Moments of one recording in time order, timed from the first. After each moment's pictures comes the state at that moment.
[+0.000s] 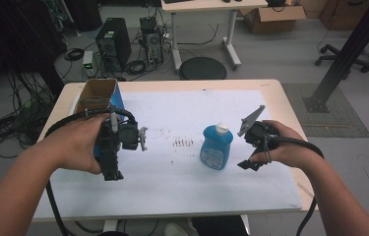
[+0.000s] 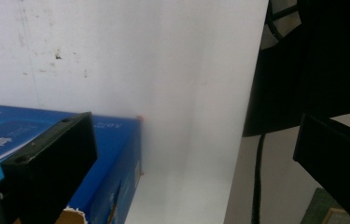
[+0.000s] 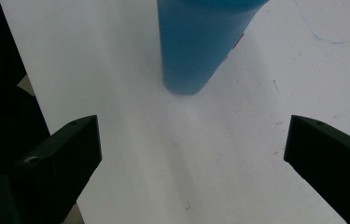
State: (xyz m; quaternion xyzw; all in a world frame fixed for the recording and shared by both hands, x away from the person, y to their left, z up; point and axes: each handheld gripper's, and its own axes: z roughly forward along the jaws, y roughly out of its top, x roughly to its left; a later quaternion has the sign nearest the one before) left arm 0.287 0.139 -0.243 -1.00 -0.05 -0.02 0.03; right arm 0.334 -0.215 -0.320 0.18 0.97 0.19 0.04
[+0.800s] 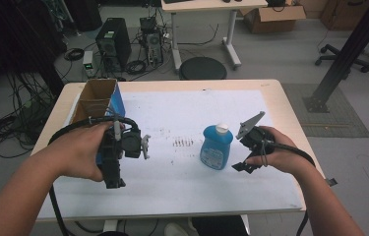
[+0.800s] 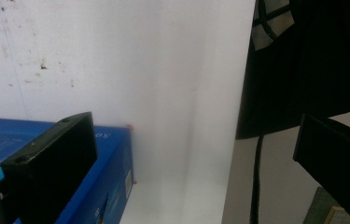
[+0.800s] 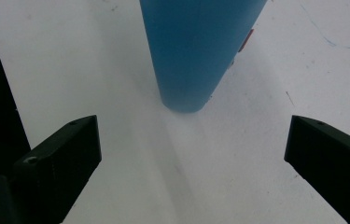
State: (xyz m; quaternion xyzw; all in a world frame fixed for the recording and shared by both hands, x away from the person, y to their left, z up) left arm 0.276 0.133 -0.252 -1.00 -0.03 -0.02 0.03; right arm 0.338 -0.217 -0.350 0.20 0.95 0.23 0.04
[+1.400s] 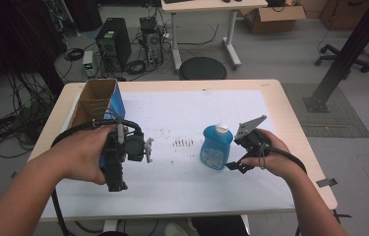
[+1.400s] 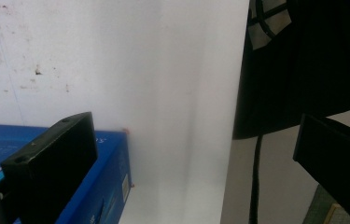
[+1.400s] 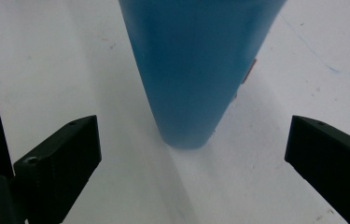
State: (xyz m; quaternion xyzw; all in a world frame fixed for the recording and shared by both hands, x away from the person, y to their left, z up) left arm 0.272 0.126 -0.255 -1.00 -0.03 -0.02 0.03; right arm 0.339 -0.214 -0.369 0.21 0.93 0.31 0.05
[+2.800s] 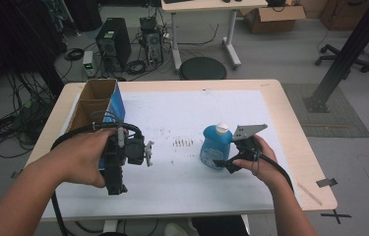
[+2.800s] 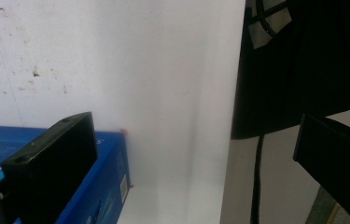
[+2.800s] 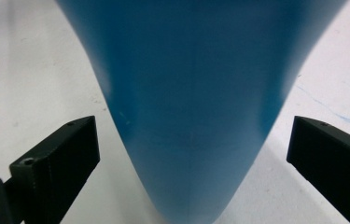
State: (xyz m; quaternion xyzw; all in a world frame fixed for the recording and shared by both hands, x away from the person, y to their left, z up) left arm 0.265 0.125 -0.257 -1.00 -0.02 -0.02 0.03; right arm 0.341 -0.203 -0.402 0.23 0.87 0.44 0.08
